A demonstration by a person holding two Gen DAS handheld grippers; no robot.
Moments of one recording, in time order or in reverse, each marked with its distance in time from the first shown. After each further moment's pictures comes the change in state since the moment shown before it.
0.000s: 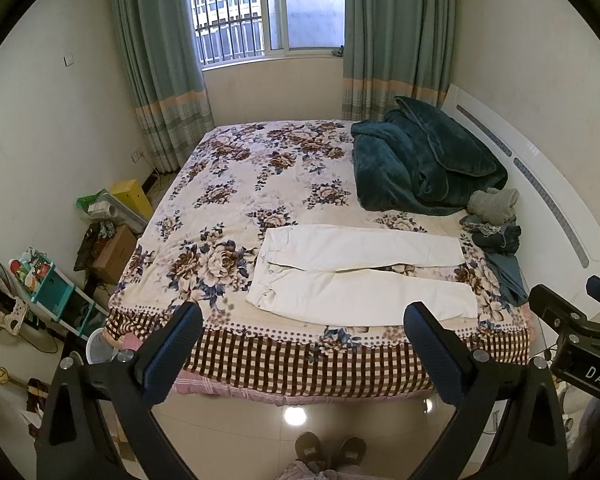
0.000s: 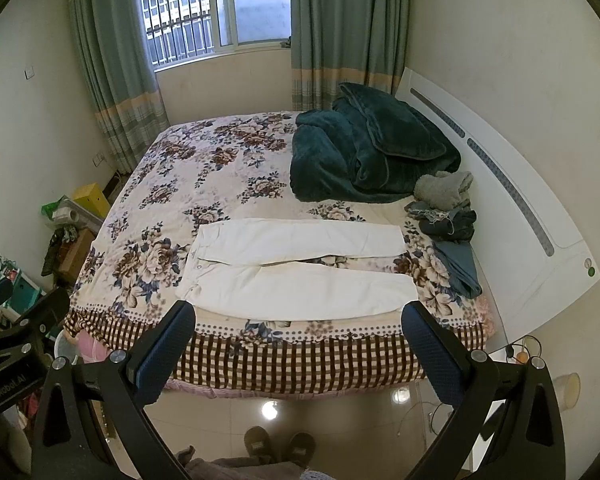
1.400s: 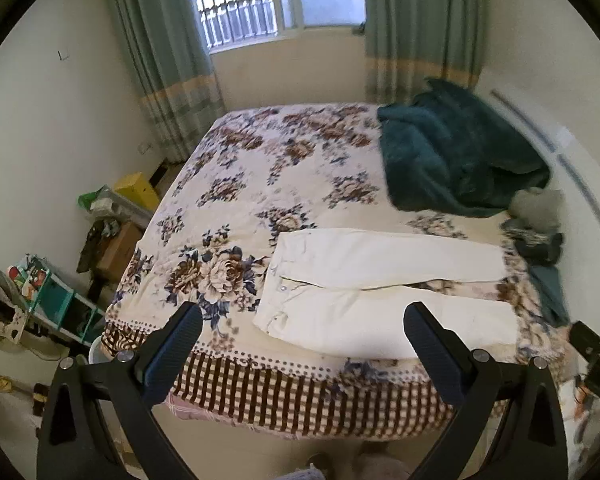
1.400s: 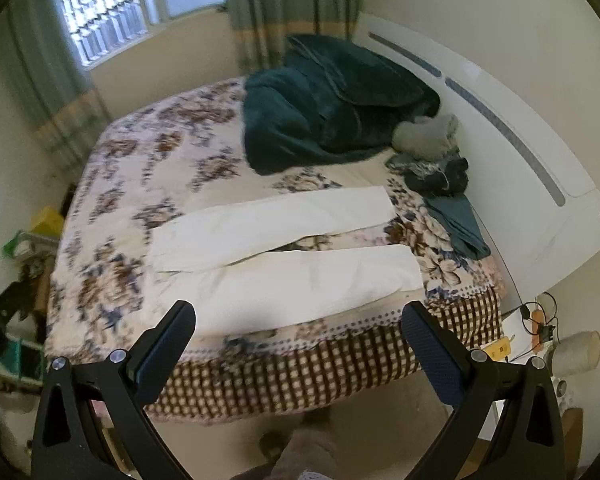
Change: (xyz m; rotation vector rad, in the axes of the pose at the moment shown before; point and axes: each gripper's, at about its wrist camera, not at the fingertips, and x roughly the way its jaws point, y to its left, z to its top) left arm 0.189 -0.017 0.064 0.001 0.077 0.101; right arm 0.219 -0.047 0.054 0.198 0.161 -0.110
